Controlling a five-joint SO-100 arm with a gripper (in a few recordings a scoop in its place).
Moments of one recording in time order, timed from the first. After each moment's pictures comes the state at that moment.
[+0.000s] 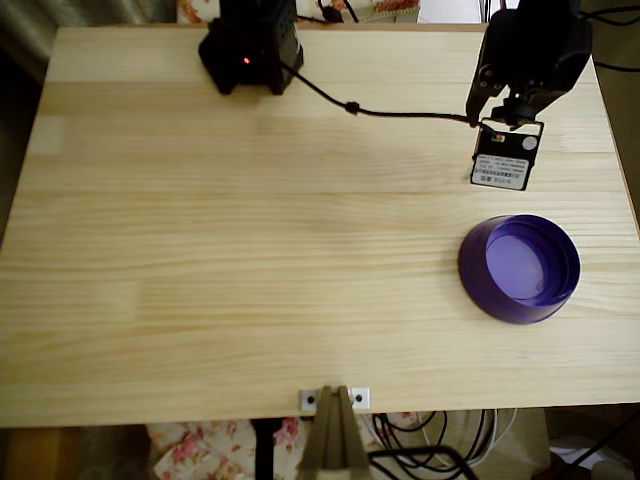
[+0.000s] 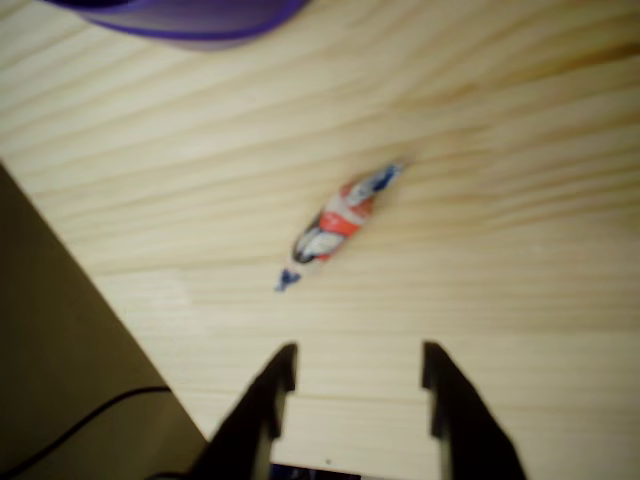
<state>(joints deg) -65.0 79.2 81.9 68.6 87.5</state>
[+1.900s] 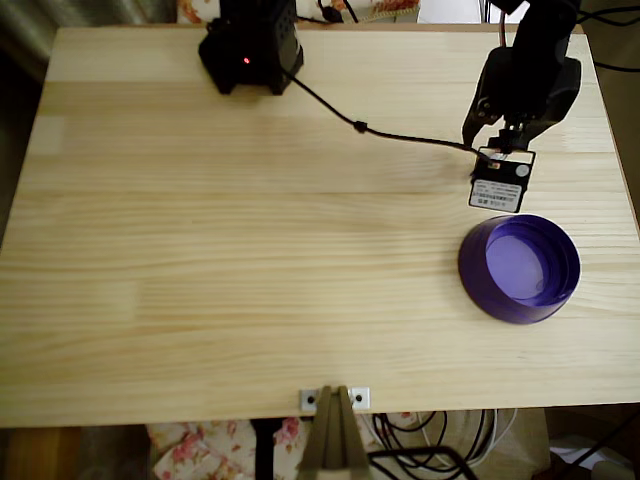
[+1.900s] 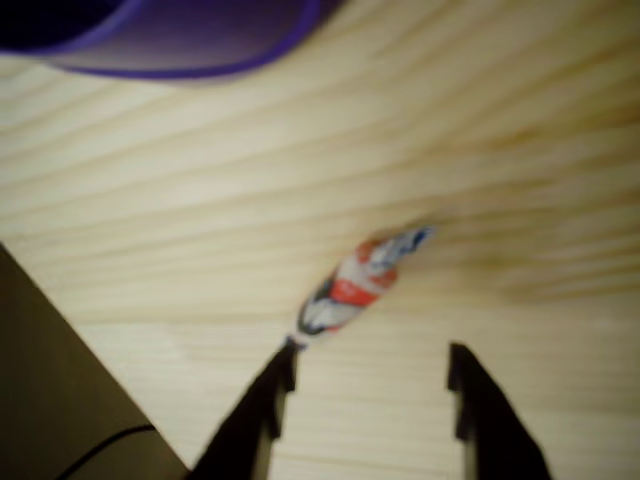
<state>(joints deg) -64.2 71.6 81.8 60.7 87.7</state>
